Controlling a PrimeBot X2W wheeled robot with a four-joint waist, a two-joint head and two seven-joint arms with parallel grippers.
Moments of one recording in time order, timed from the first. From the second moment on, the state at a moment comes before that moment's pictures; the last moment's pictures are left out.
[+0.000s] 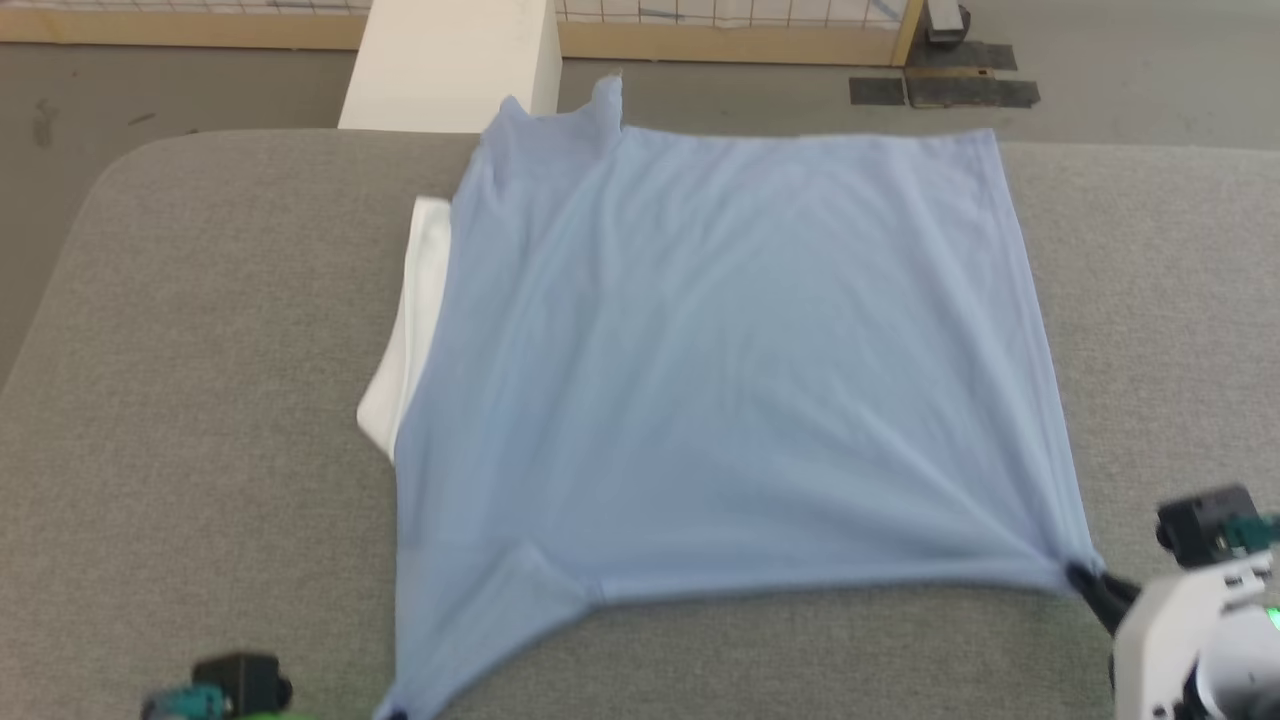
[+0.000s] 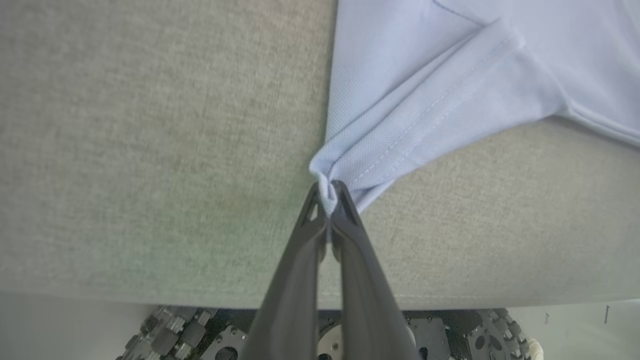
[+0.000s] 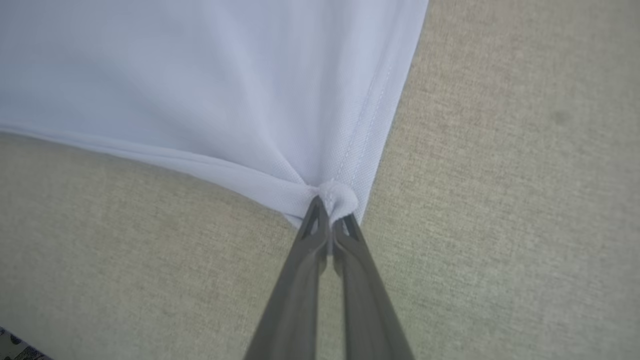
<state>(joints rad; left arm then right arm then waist) 0.27 0.36 -0.15 -0.17 -0.77 0.12 0.48 0.04 -0.44 0.07 -0.03 0.43 0.13 0.55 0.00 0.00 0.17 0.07</state>
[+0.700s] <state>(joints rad) 0.10 0.30 -0.25 -0.14 -0.45 0.00 -0.08 0.18 -0.29 0.02 -0.15 0.36 0.13 0.24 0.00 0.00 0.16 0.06</state>
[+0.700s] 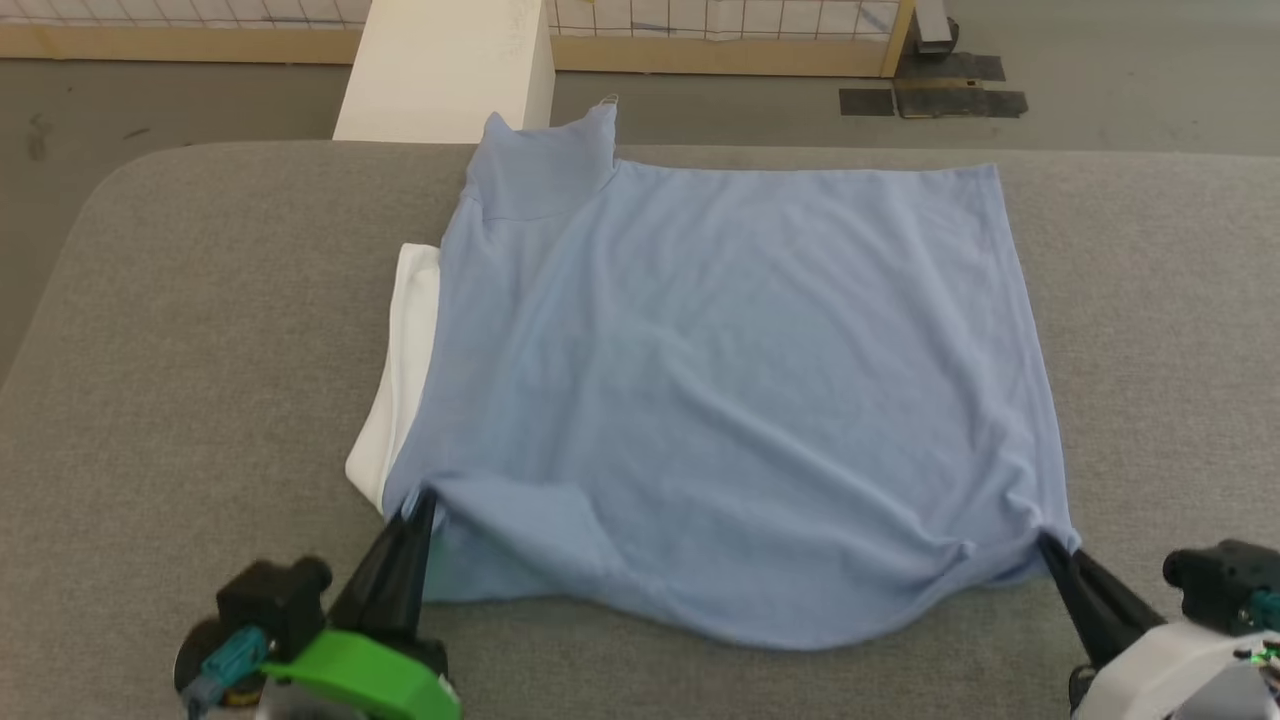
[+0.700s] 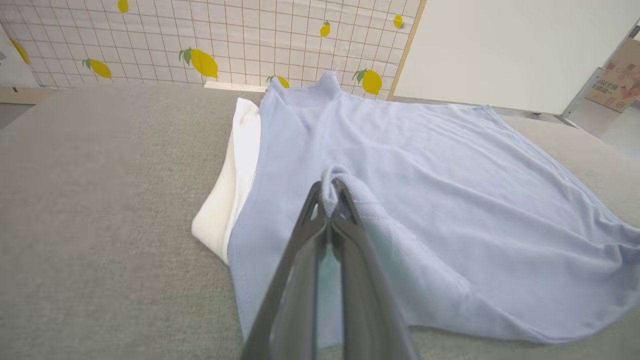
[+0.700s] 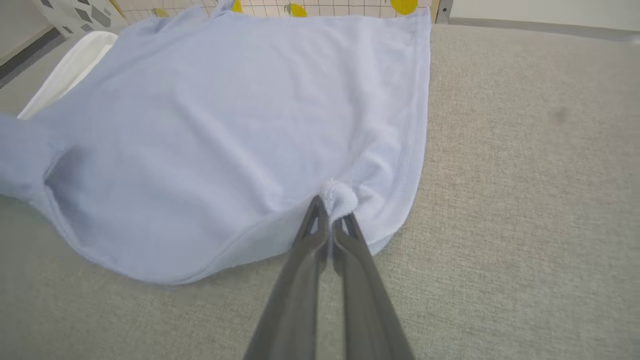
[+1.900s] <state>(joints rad) -0.51 0.39 -0.22 0.30 -0.52 -0.05 0.35 -0.52 -0.54 0.29 0.21 0.64 0.13 0.58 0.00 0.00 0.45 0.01</state>
